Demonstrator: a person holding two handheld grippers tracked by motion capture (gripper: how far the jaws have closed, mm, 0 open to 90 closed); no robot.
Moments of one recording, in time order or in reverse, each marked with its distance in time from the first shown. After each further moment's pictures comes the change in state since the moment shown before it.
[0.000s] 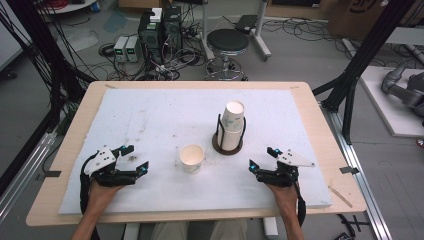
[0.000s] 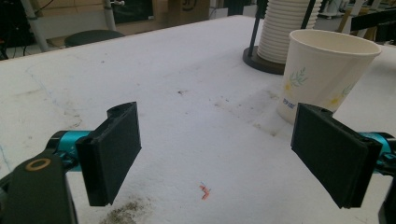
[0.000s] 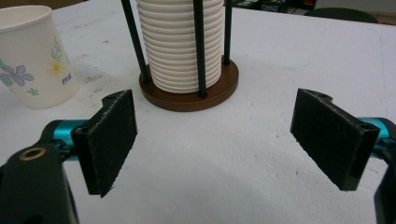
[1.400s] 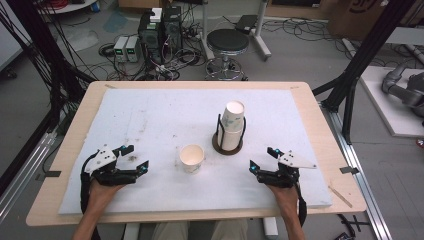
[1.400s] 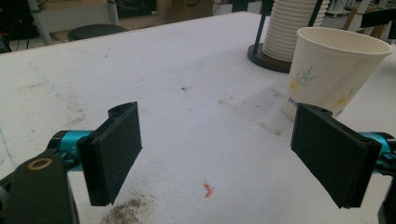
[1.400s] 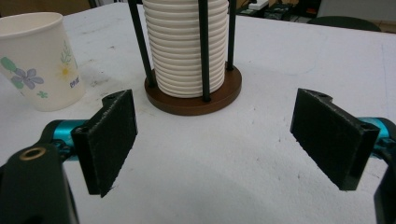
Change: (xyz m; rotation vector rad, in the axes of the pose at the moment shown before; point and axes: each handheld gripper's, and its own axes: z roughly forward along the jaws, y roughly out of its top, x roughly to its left) left arm 0.000 0.000 0.002 0.018 0.014 -0.010; right arm 0.000 -0.002 -0.003 -0.029 0.016 -0.006
